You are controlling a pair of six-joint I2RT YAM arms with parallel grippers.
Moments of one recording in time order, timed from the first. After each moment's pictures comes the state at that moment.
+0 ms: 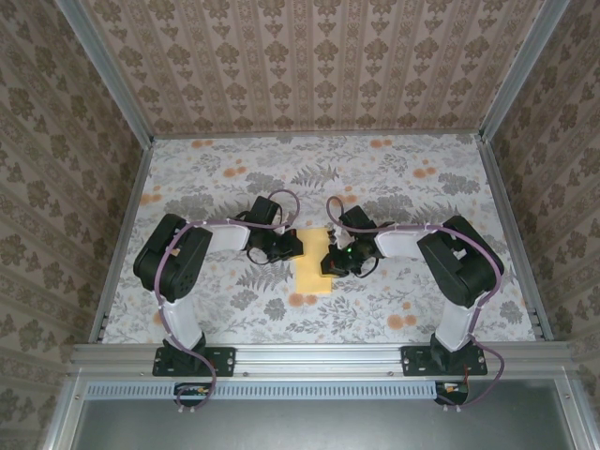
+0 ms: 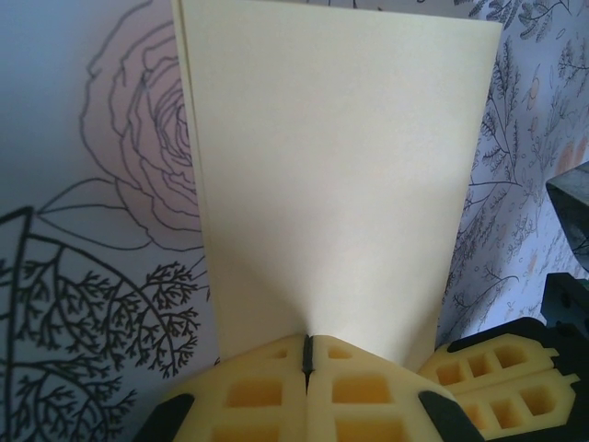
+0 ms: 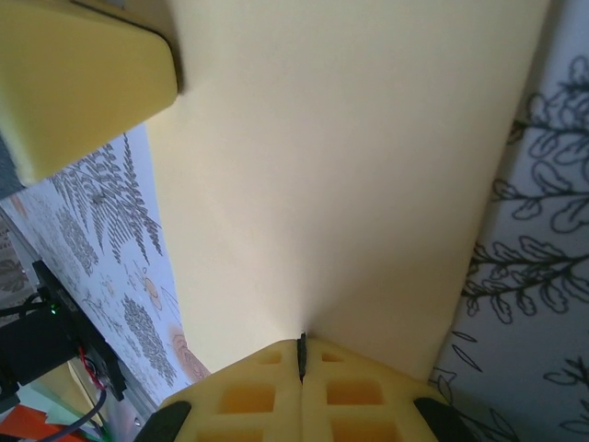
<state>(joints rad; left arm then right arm) -0.56 1.86 0.90 -0.13 0.60 -0.66 0.54 1.81 0.88 -0.24 -0.64 0.62</state>
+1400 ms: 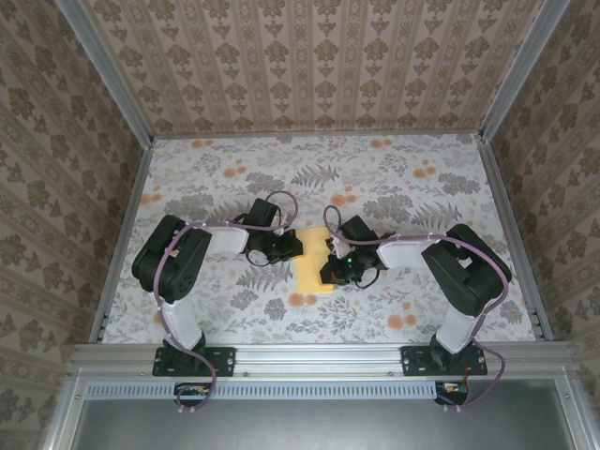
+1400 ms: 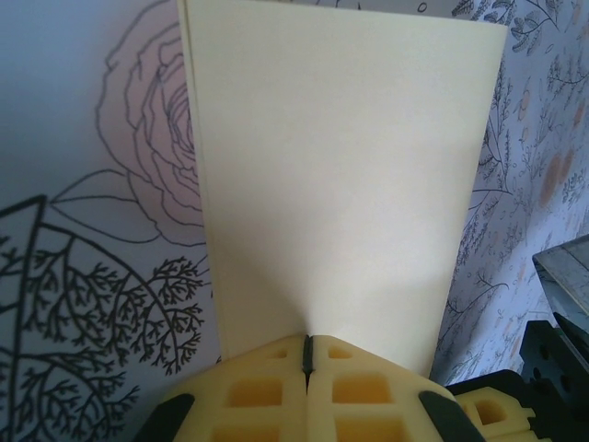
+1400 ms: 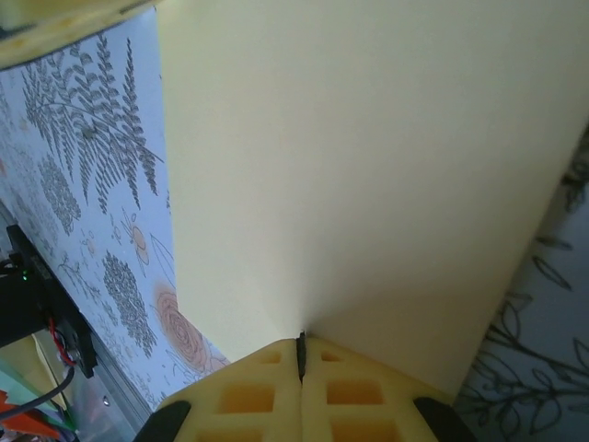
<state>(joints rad) -0.56 1.85 0.86 -0.07 0.60 -0.71 0.60 1.74 0.77 -0.16 -0.61 0.60</state>
